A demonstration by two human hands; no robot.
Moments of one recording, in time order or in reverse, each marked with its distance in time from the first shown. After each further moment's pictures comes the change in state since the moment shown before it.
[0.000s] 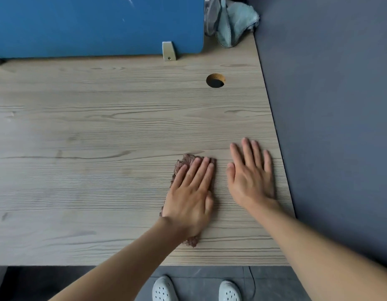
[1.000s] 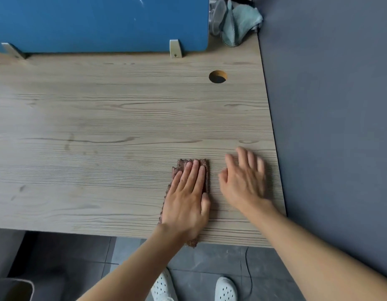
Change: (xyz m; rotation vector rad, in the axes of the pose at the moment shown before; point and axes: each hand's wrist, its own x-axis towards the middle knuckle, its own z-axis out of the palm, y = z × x) left_hand -0.042 0.038 0.008 -0.069 0.048 -0.204; right_hand -0.036 -0.002 -0.018 0.033 -0.049 -0.081
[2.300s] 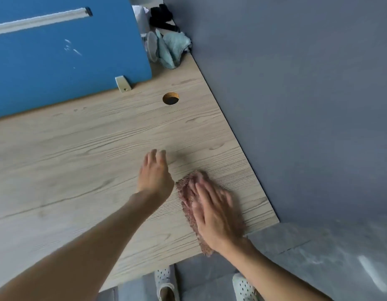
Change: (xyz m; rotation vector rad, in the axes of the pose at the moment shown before) left_hand 0.102 -0.038 -0.087 -0.081 -0.205 -0.027; right_hand -0.068 -0.065 -0.005 0.338 0.091 0.163
